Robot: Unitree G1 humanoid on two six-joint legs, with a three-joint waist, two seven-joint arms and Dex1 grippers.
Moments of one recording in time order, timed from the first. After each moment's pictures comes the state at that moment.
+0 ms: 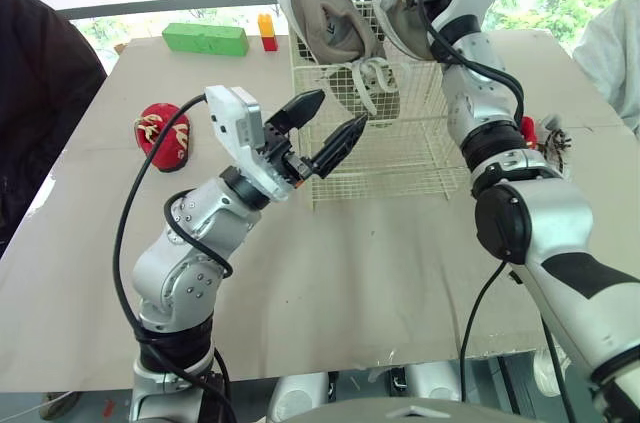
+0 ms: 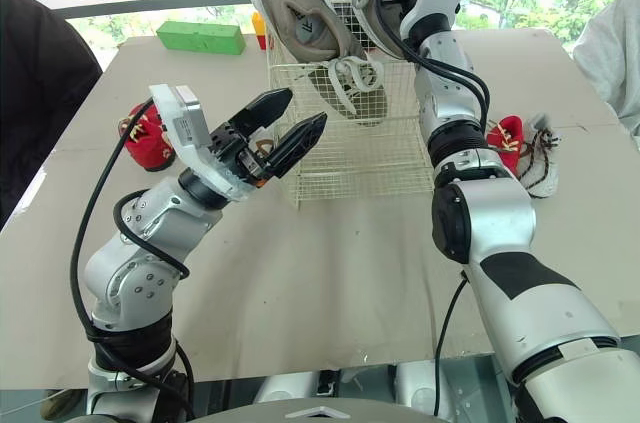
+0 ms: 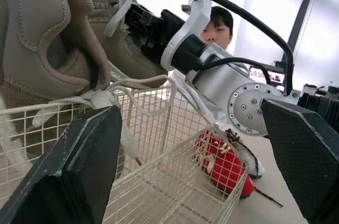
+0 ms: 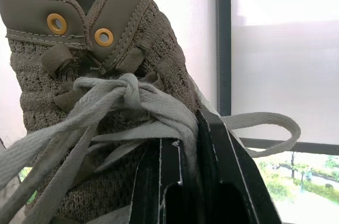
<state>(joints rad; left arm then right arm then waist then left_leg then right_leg) -0.33 0.34 0.12 -0.59 -0.75 0.56 -0.43 -1.38 -0.12 -0.25 1.18 0.13 -0.40 0.25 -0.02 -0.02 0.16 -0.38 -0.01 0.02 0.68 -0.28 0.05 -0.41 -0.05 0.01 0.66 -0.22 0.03</state>
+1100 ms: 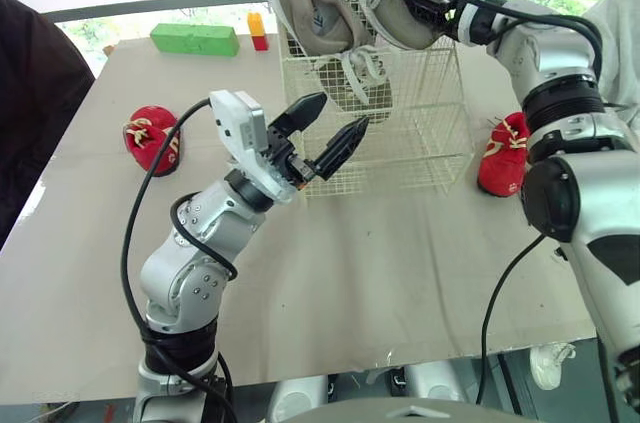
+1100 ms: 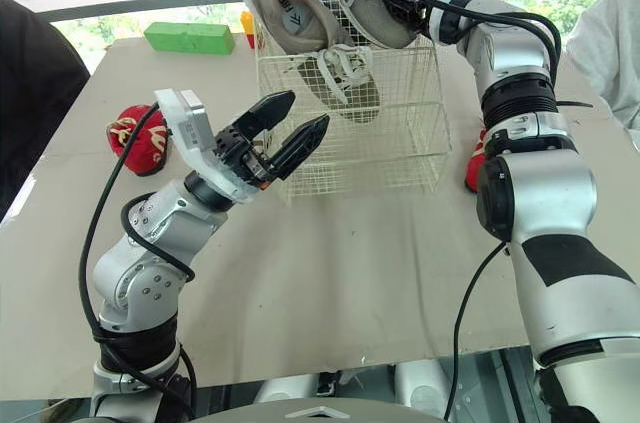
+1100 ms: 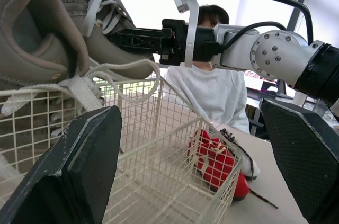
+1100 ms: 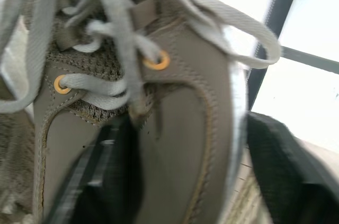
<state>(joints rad) -0.31 0.33 0.09 -0.58 -0.74 0.52 -0.43 -1.48 -0.34 -0.10 1.08 0.08 0.25 0.62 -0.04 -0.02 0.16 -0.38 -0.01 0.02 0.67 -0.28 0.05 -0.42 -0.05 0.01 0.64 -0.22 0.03</state>
